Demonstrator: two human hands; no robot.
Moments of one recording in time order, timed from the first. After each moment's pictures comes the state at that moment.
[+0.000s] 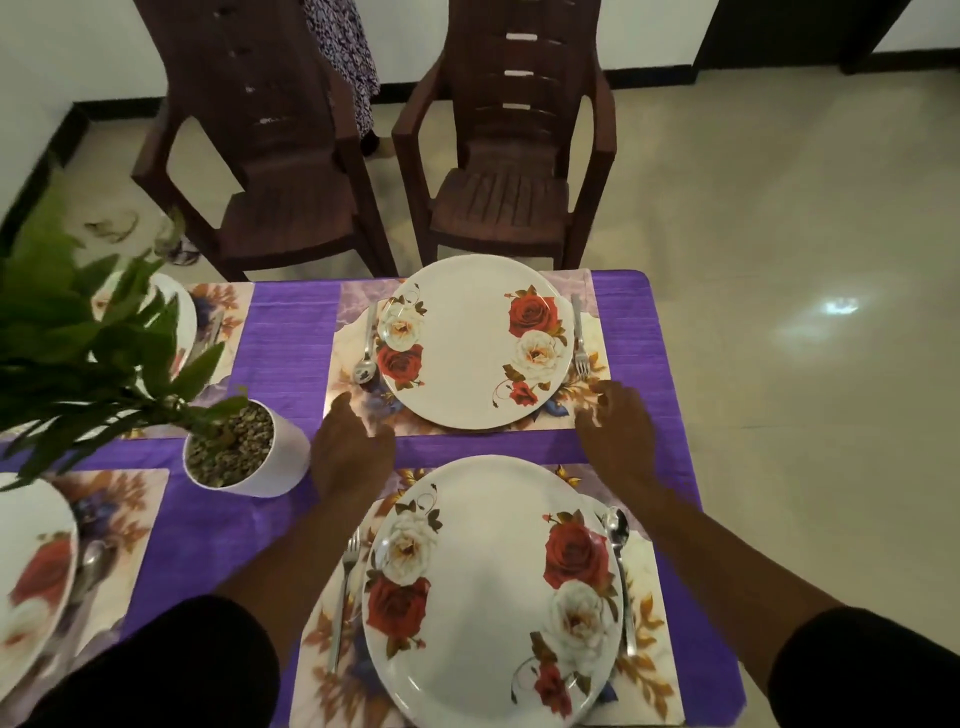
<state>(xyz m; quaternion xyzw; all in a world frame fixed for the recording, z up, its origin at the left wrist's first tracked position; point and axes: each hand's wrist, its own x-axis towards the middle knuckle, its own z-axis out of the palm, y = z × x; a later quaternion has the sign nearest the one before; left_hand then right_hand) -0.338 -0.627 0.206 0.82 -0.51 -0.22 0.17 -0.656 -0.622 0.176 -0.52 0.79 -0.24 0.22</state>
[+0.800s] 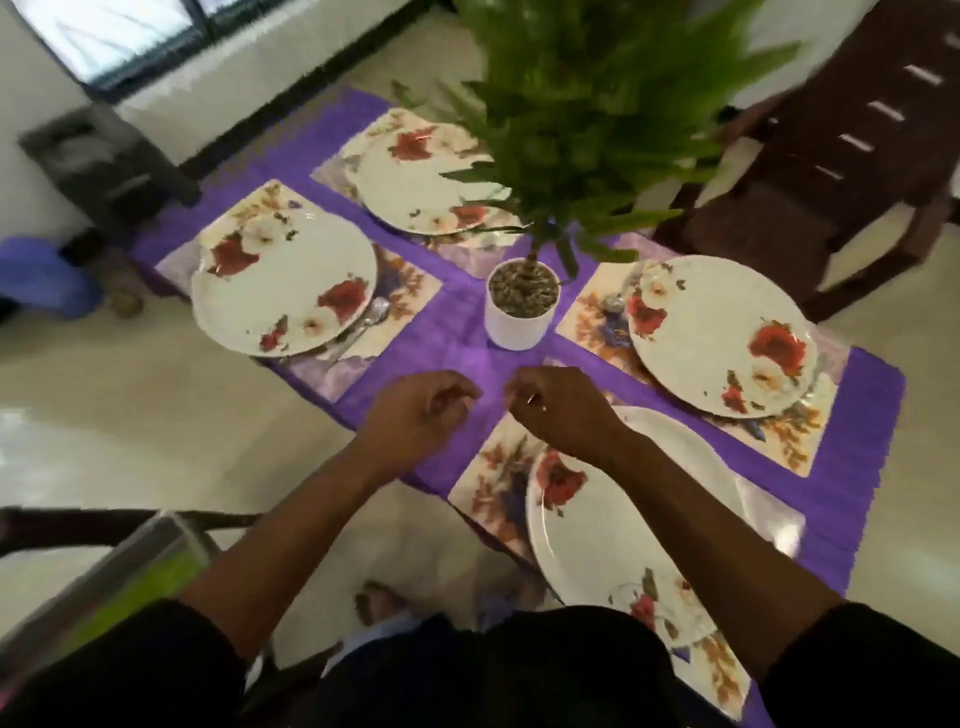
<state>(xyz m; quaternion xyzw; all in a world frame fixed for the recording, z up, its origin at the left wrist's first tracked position) -0.216 -0.412 0.311 0.74 -0.54 -0.30 0.28 -0.409 -0.531 0.314 -0.85 0.39 -0.05 0.34</state>
